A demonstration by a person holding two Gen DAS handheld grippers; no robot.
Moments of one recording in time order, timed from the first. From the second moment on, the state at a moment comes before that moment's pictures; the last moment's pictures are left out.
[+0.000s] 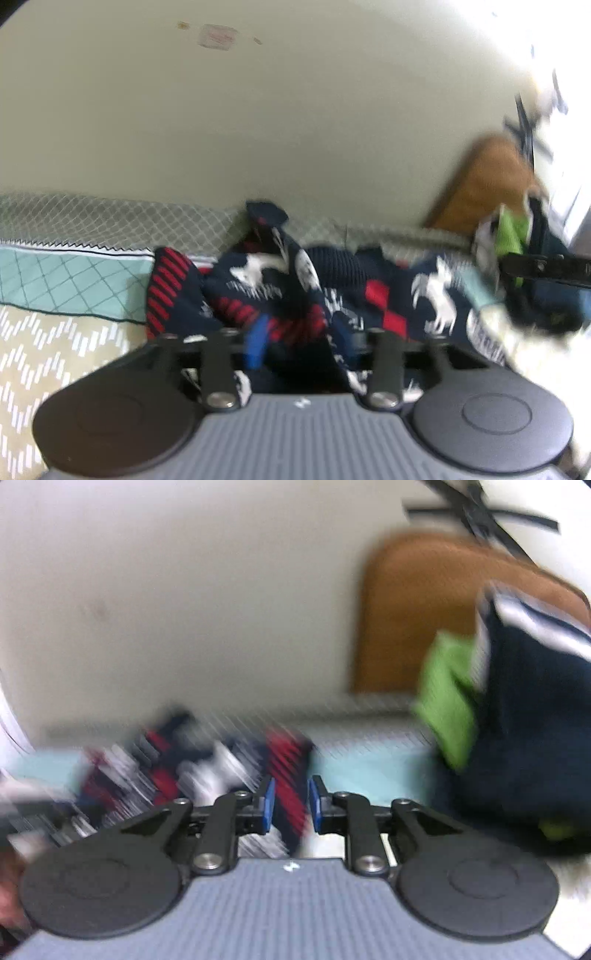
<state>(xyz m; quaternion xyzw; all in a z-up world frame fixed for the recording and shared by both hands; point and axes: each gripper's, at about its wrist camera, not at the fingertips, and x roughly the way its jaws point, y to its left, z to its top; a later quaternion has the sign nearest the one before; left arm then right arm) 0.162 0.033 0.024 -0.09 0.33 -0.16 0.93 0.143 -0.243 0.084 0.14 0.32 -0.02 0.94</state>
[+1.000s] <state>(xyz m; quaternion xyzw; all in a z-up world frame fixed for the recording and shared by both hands) 0.179 0.071 0.027 -0.18 0.35 -0.13 0.91 0.112 -0.187 0.060 0.21 0.28 -0.06 0.93</state>
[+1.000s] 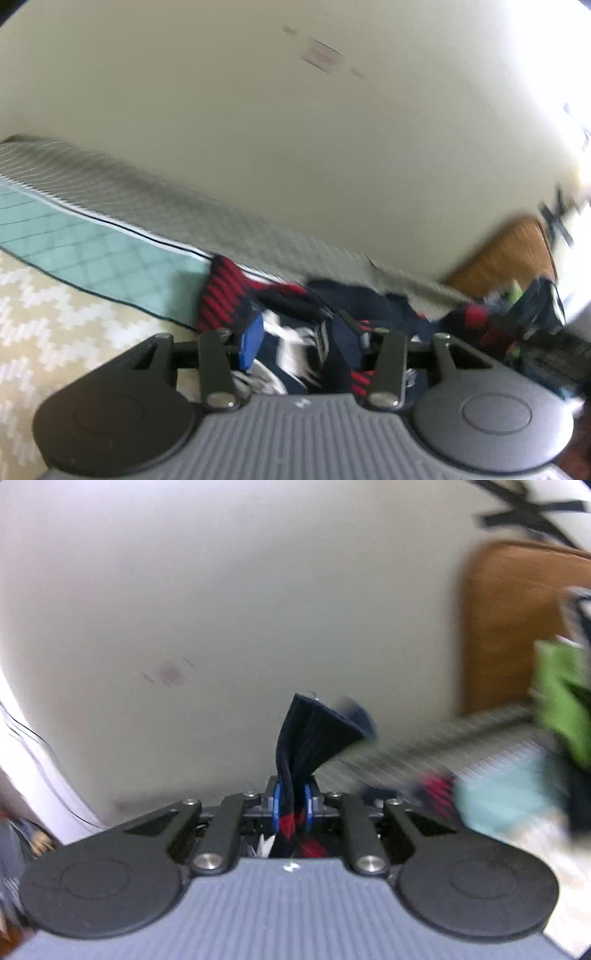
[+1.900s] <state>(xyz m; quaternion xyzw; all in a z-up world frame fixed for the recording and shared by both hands) 0.175 0.032 0.005 -0.08 0.36 -0.14 0.92 0.116 -0.261 0.023 0.20 0.33 -0.10 0.92</state>
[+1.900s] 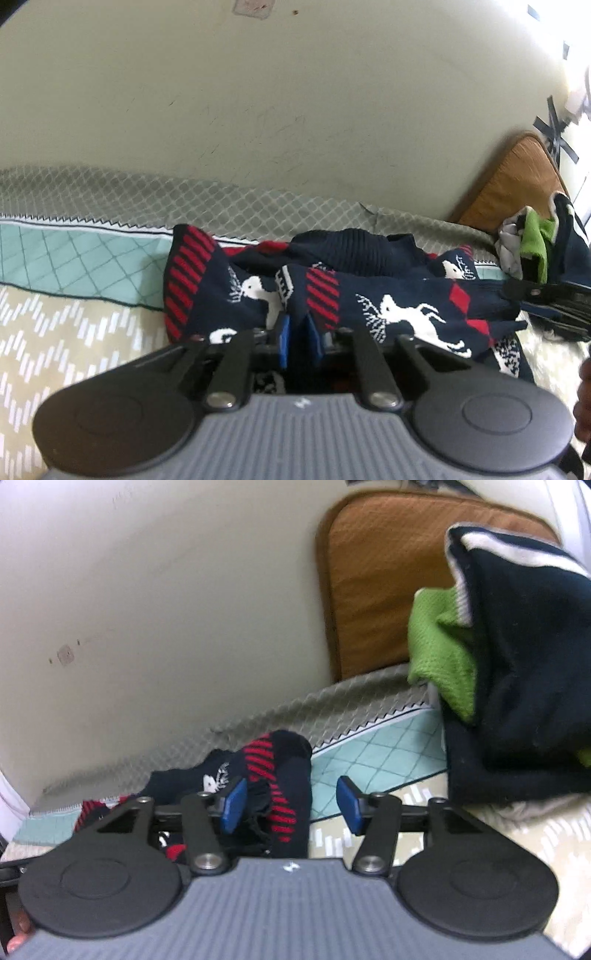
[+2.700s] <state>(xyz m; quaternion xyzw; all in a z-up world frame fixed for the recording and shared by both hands) 0.167 0.017 -0.002 -0.04 0.34 -0.17 0.92 0.055 -0.223 0.047 0.05 0.33 -0.02 0.94</state>
